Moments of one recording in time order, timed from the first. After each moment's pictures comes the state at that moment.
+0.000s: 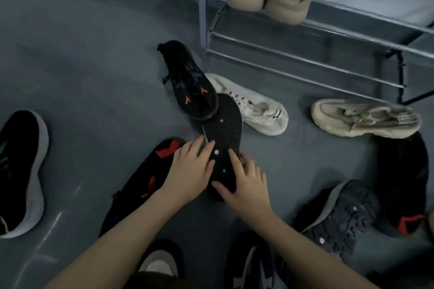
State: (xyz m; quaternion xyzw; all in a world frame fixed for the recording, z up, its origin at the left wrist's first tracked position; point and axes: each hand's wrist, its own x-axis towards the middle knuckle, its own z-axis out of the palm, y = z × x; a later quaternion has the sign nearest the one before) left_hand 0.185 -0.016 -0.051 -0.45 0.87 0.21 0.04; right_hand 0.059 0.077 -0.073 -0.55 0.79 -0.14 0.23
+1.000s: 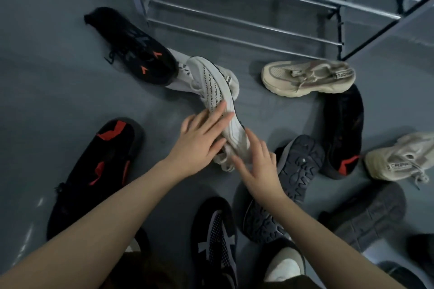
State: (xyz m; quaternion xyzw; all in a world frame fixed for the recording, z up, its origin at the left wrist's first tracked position) left_hand 0.103 0.019 -0.072 -0.26 0.94 0.23 -0.08; right_hand -0.021 0.158 -0.065 -0.48 0.81 -0.24 0.22
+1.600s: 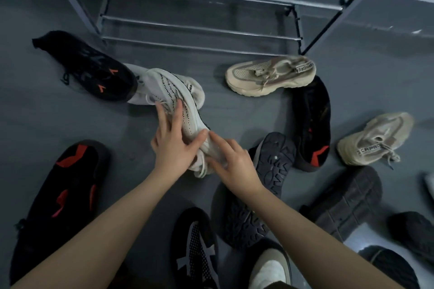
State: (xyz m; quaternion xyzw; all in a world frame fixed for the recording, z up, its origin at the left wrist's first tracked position) left_hand 0.055 0.035 -0.061 -0.48 0.78 0.37 -0.12; right_hand -0.044 0.155 -0.066 -0.49 0.80 -0.26 0.22
